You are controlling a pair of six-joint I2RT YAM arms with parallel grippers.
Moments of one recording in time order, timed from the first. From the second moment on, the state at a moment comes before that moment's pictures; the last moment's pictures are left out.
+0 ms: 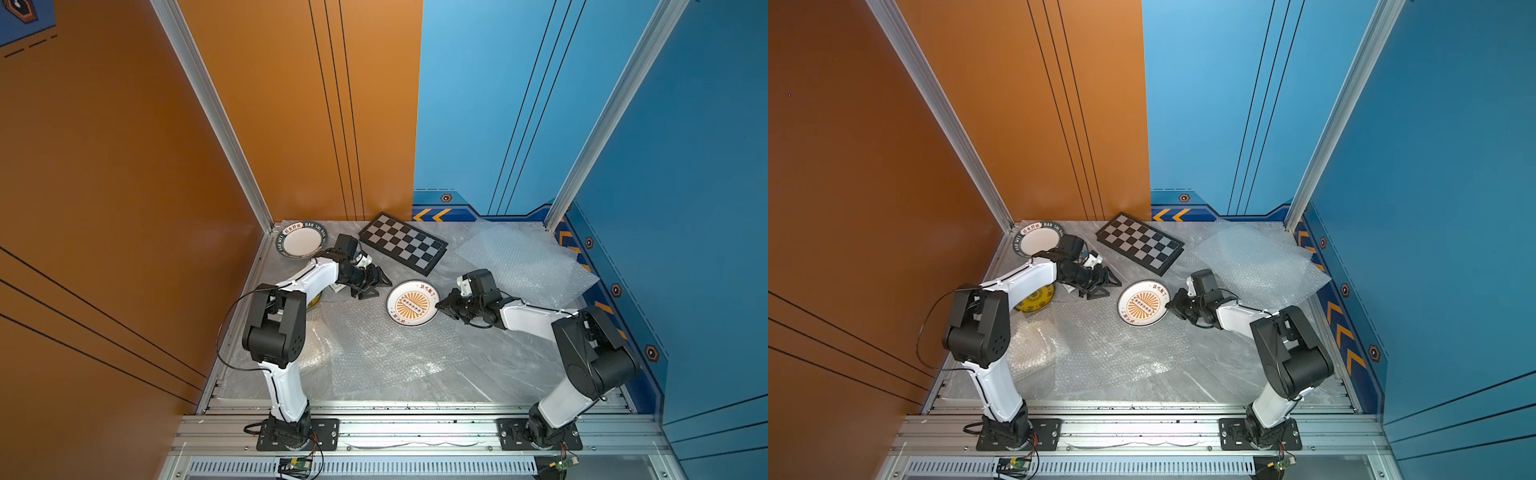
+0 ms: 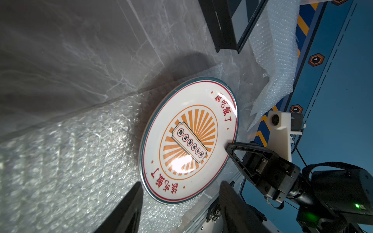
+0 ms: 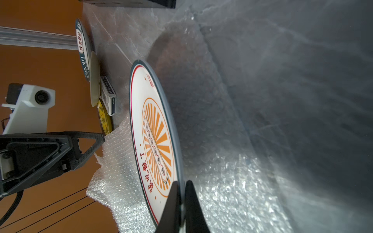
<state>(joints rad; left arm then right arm) -0.23 1.84 1.34 -0.63 0.68 -0.60 0.40 1.63 0.80 0.04 -0.48 0.97</state>
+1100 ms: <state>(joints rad) 0.03 1.37 1.07 -0.79 0.50 -0.64 0.52 2.28 1.56 -0.03 -0.46 1.09</state>
